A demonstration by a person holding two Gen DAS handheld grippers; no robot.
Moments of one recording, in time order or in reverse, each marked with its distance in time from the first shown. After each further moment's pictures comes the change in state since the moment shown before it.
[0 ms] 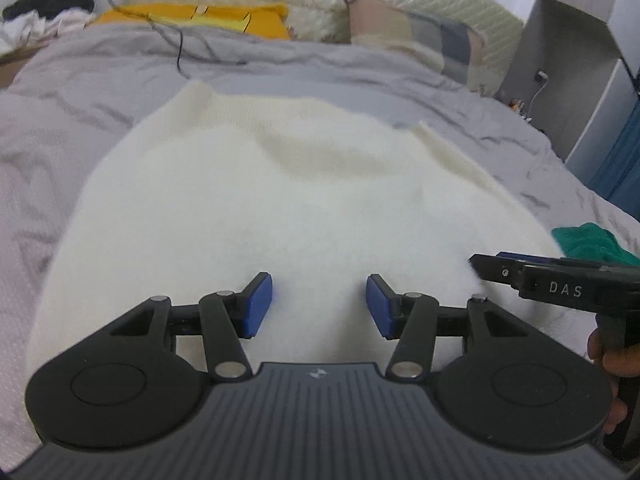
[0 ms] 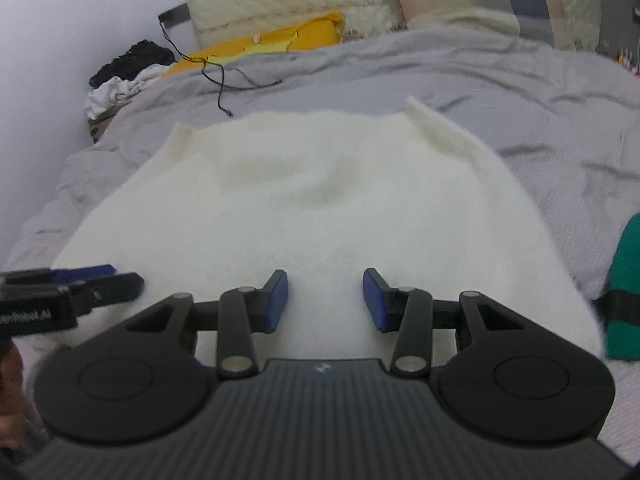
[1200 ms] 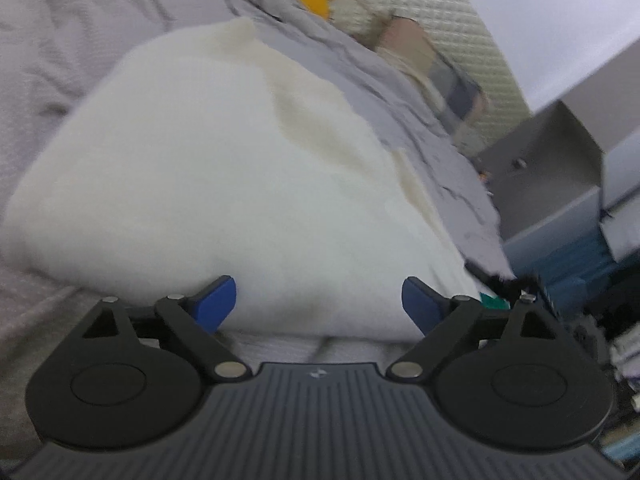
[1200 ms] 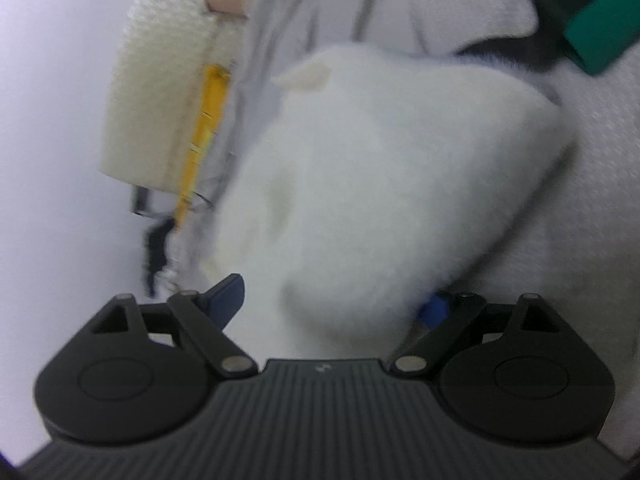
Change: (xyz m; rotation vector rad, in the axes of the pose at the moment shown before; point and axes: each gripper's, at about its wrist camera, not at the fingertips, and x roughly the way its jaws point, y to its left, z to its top) left arm -0.042 0.043 -0.014 -0.420 0.050 -0.262; right arm -0.014 -0.091 -0.050 0.983 -0.040 0.364
